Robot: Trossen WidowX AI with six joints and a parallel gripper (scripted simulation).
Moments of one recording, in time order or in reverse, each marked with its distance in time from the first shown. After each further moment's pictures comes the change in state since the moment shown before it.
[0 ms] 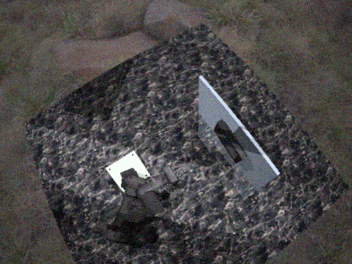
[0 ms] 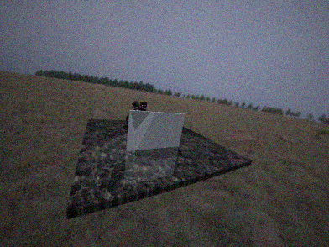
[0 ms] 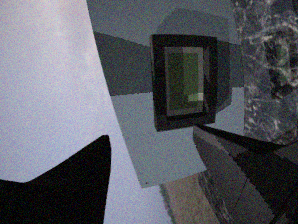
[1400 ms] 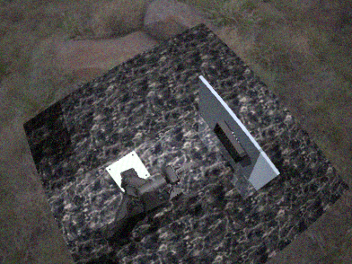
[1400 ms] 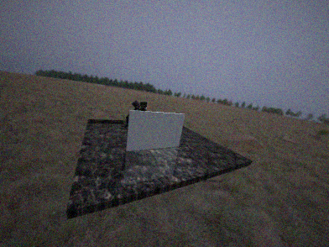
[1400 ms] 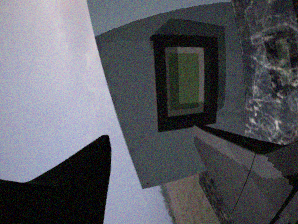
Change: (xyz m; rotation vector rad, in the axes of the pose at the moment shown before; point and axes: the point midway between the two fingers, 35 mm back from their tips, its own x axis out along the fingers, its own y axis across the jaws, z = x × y) arm 0.001 0.001 0.000 0.003 -0.002 0.002
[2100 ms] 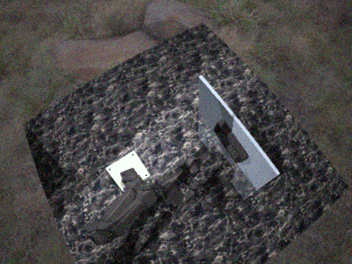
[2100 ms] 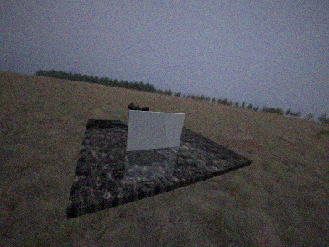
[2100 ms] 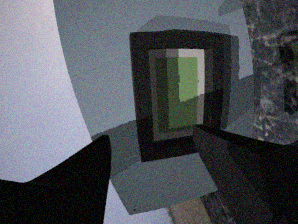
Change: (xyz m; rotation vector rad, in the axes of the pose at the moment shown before) arm 0.075 -0.036 0.010 -0.002 -0.008 0.008
